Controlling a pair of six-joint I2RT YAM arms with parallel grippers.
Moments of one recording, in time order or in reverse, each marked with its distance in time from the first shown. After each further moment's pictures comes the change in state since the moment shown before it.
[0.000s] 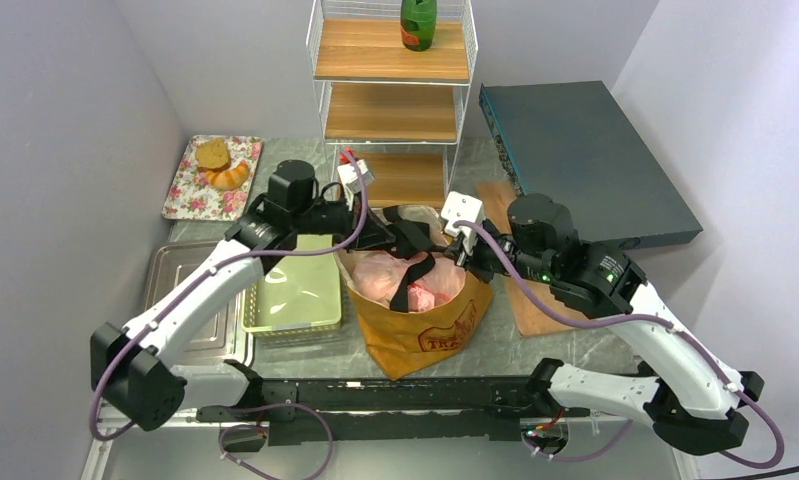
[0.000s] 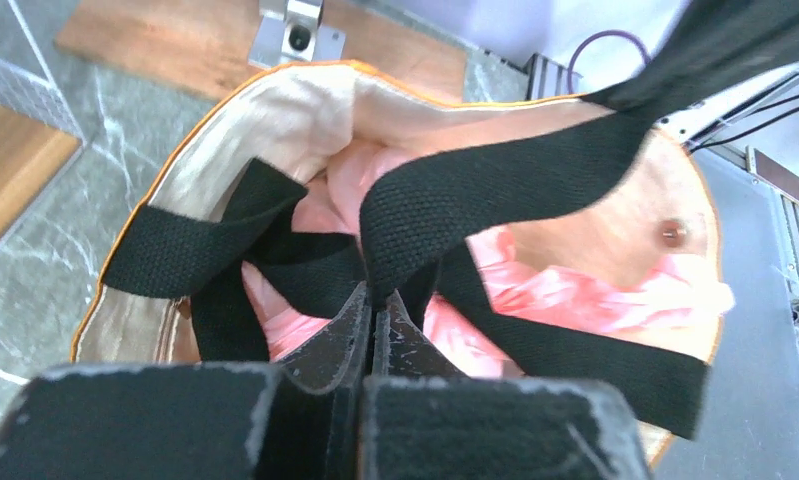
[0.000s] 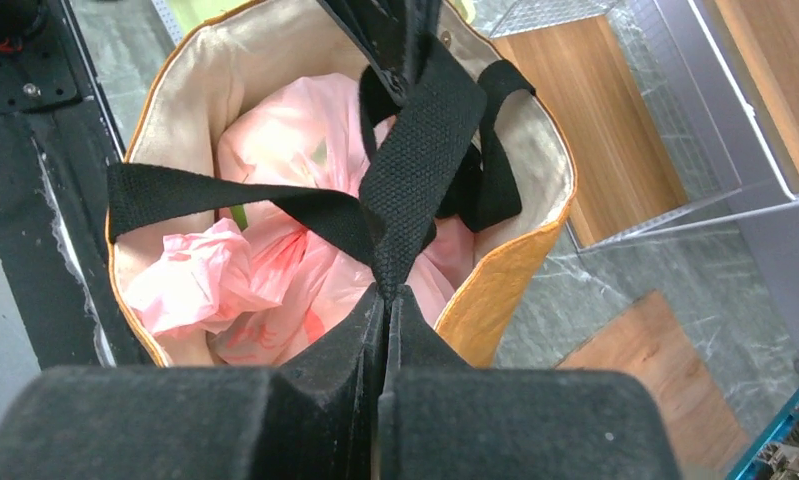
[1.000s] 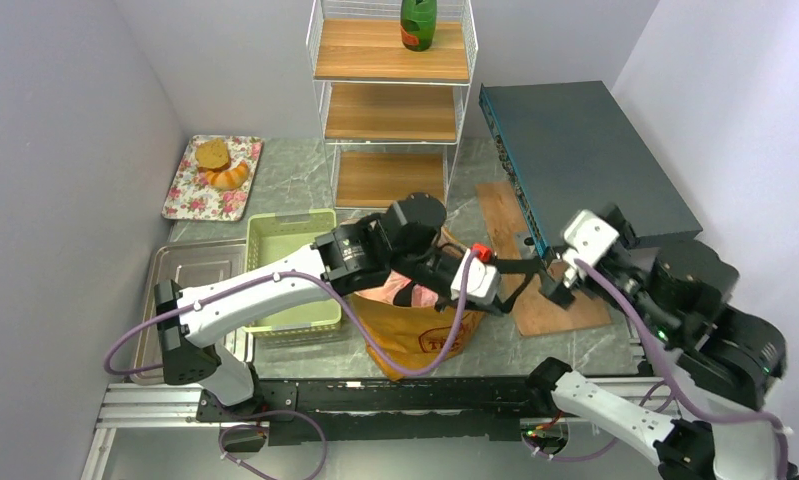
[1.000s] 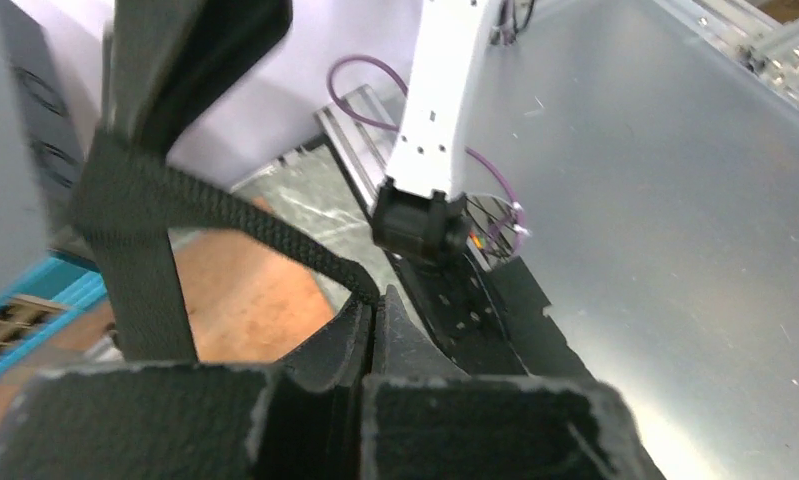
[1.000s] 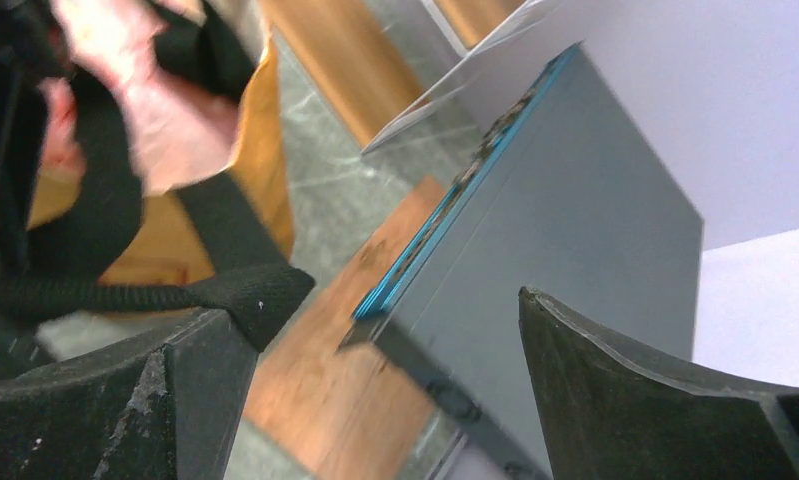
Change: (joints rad) left arm -0.635 0.283 0.554 -0.195 -0.048 0.517; right arm -0.179 -0.230 0.229 -0.247 0.269 -0.182
